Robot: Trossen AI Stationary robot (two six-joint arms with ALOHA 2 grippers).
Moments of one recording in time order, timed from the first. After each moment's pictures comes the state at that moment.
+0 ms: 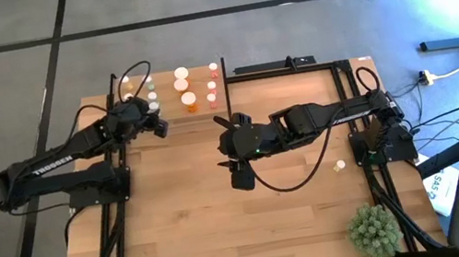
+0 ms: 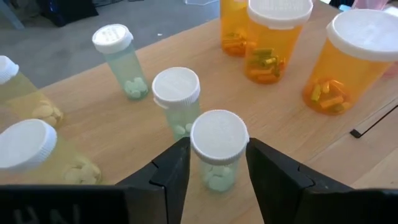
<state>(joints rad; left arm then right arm) 0.44 0.77 0.62 -0.39 -0.56 -0.28 0.20 1.87 2.04 -0.87 0.27 0.20</state>
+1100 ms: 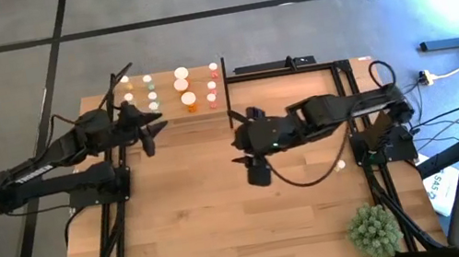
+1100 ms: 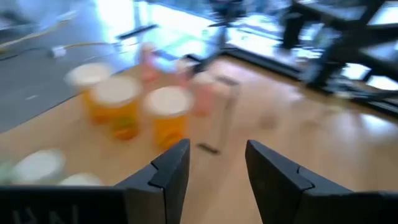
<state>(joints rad) 0.35 0.56 0.67 -0.35 -0.18 -0.17 0.22 1.80 2.04 -0.97 0.26 0.21</state>
